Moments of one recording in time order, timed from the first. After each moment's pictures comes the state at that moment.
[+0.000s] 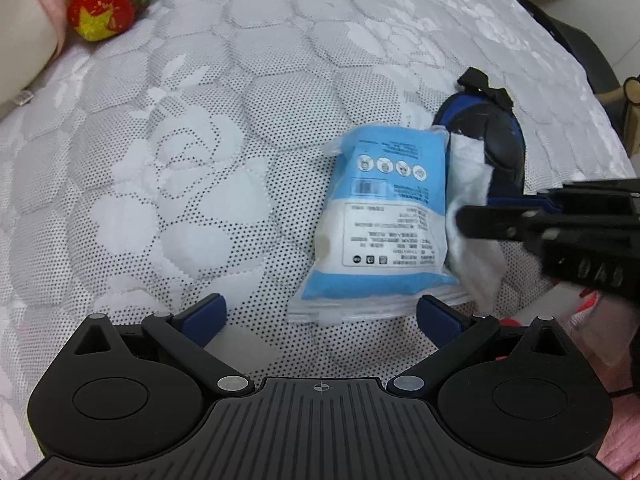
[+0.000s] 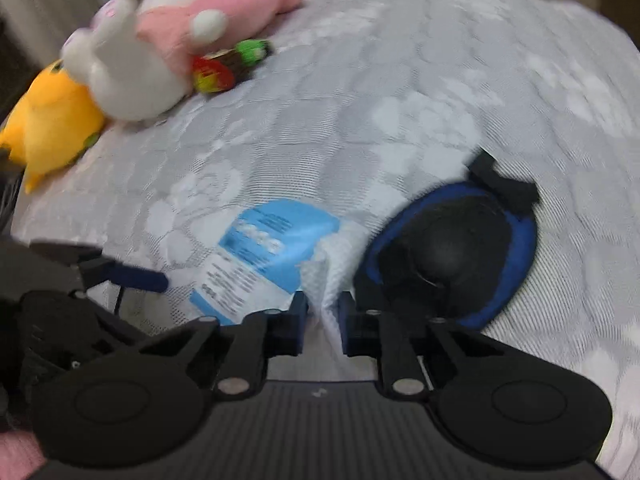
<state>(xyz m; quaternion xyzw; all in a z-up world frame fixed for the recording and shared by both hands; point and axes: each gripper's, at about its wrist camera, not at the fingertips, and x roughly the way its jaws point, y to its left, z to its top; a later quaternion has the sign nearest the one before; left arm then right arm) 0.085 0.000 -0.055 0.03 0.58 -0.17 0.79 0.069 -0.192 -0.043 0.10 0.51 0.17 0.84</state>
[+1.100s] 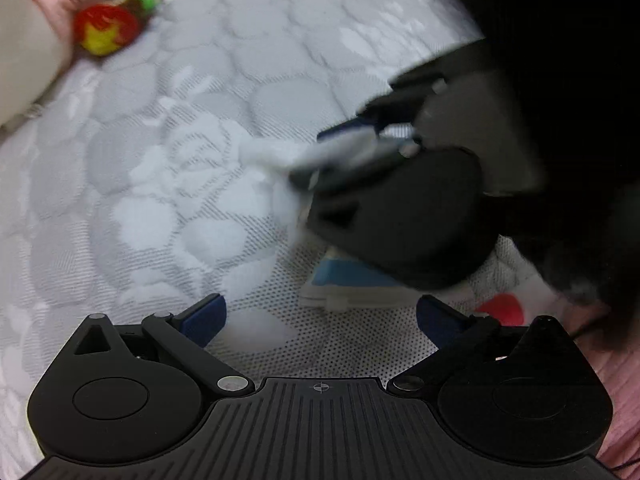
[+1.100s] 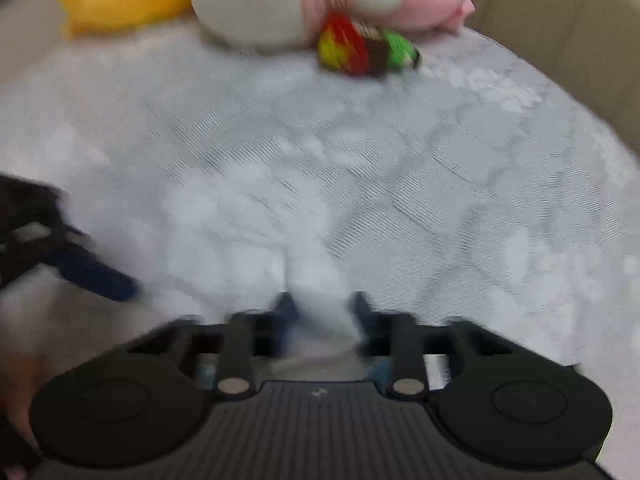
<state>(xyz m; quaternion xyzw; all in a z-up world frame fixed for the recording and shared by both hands) 0.081 0.008 -0.044 0.05 0.59 -0.18 0.79 0.118 -0.058 -0.057 -0.22 0.45 0.26 0.82</state>
